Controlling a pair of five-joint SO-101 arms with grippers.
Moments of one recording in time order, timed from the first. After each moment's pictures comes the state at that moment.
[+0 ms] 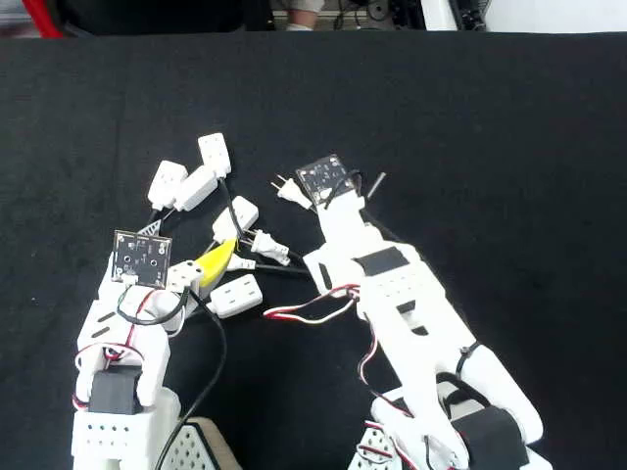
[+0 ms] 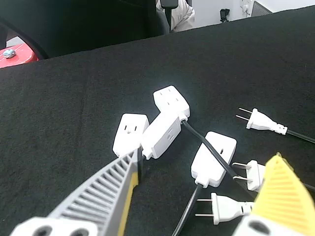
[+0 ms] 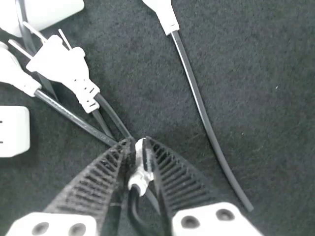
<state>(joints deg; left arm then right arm) -2.0 -104.1 92.0 39.5 -9.5 -19.6 -25.0 58.0 39.0 5.9</state>
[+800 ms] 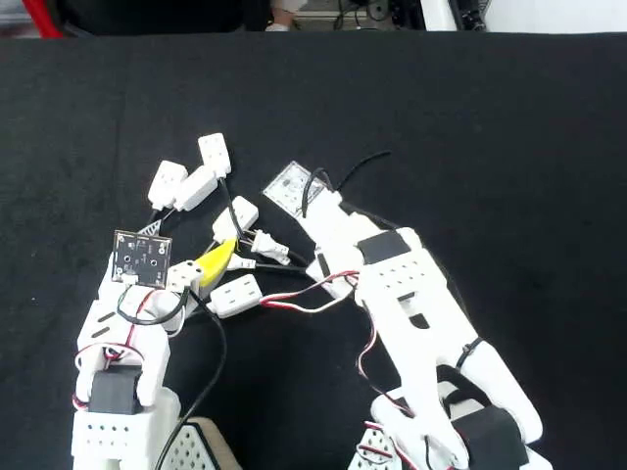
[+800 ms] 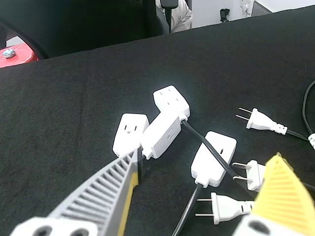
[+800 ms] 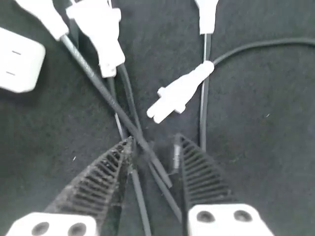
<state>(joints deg) -2.0 -104.1 92.0 39.5 -9.5 -20.2 -24.9 50.5 50.9 27.2</state>
